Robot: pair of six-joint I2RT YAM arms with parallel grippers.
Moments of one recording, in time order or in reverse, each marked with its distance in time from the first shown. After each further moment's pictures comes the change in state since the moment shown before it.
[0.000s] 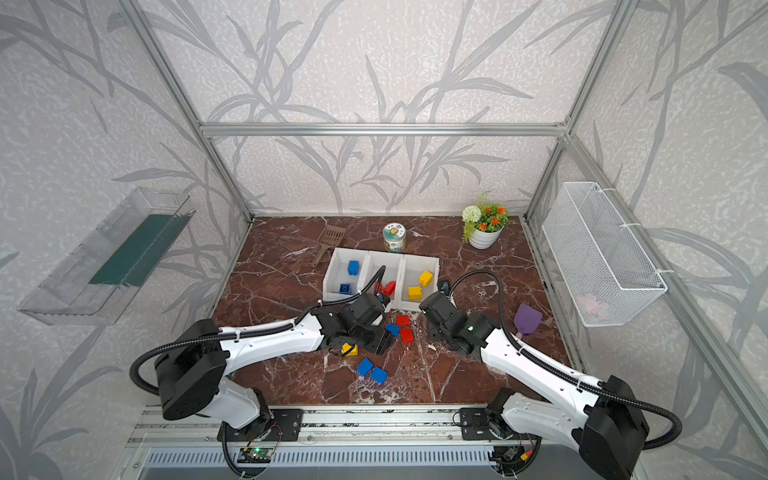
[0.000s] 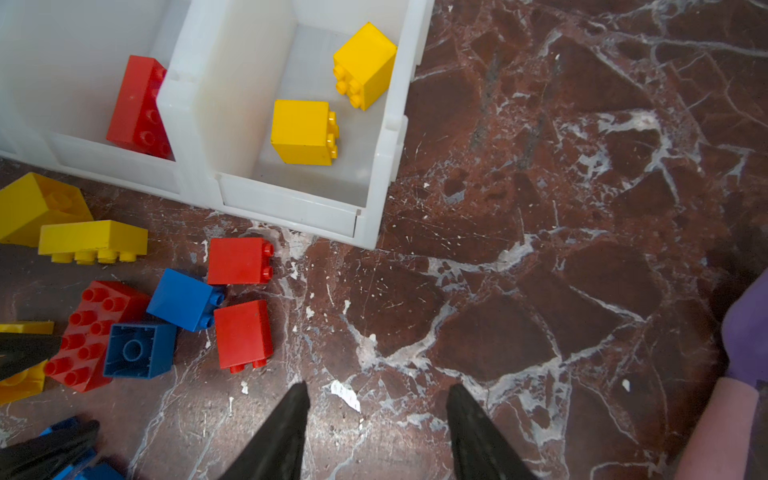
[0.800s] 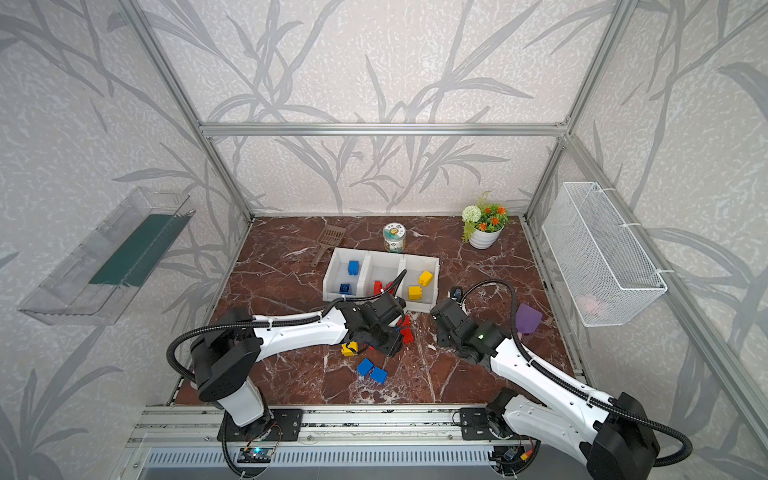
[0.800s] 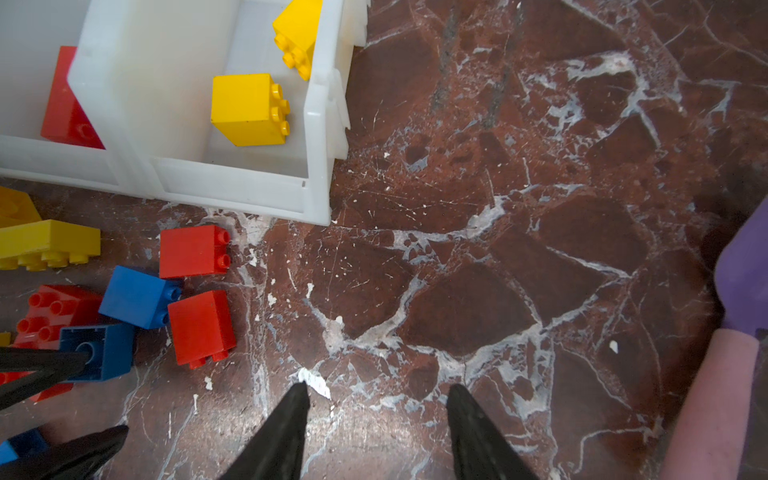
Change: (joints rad) left arm -0.047 0.171 0.158 -0.105 0.024 0.021; right arm -0.050 -0.078 -0.089 -0.003 -0.017 0.042
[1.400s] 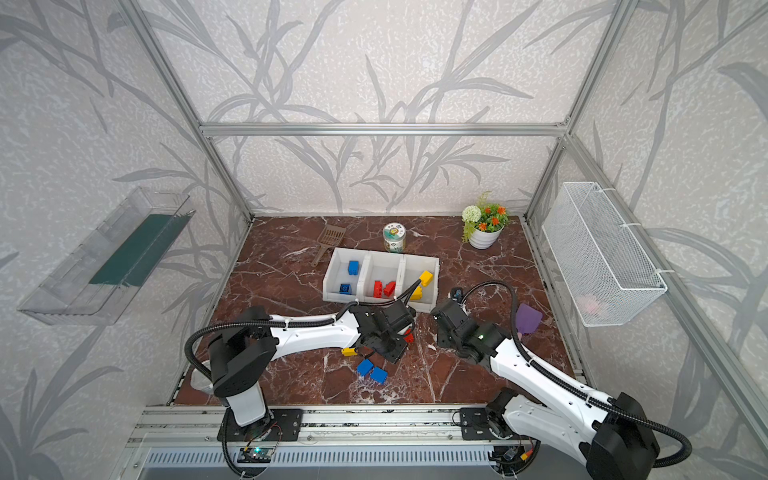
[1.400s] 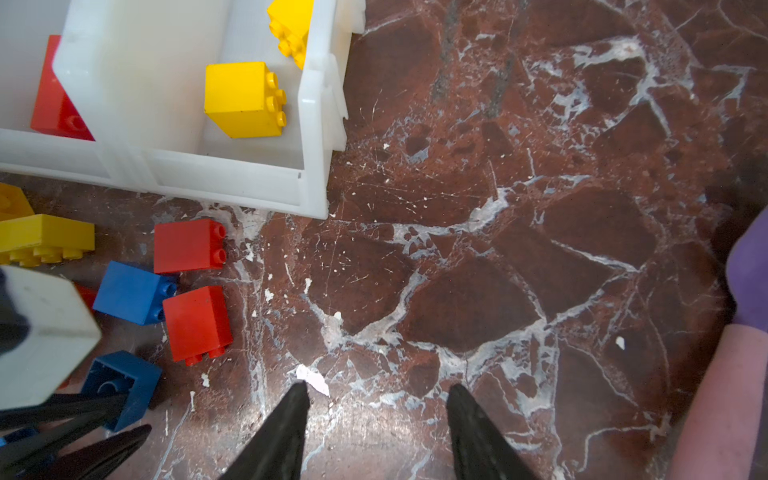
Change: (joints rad) left arm -0.051 0.081 0.060 -0.042 -0.026 0.051; right arm -0.006 0.000 -0.010 0.005 -0.014 0.000
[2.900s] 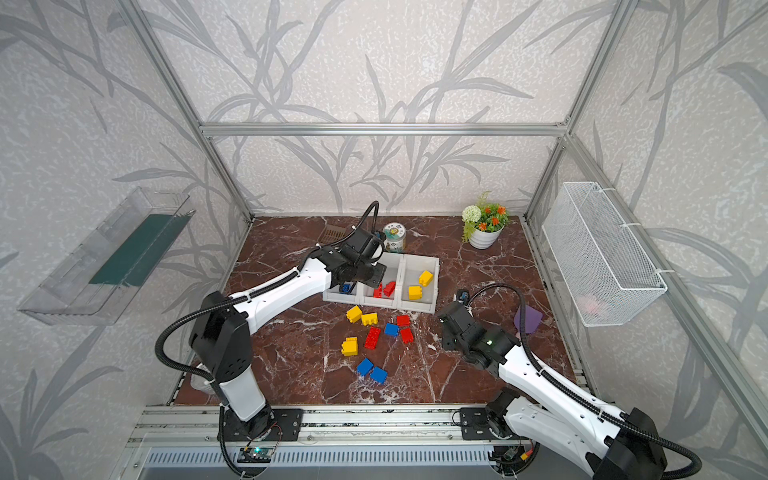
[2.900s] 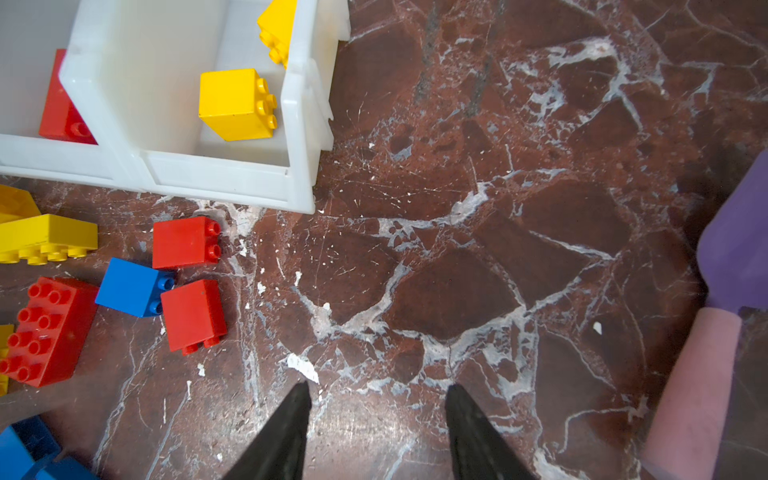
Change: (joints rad) left arm 0.377 0.002 0.371 -0.087 -0.141 0.208; right arm -0.013 -0.083 -0.016 -0.047 0.005 0.002
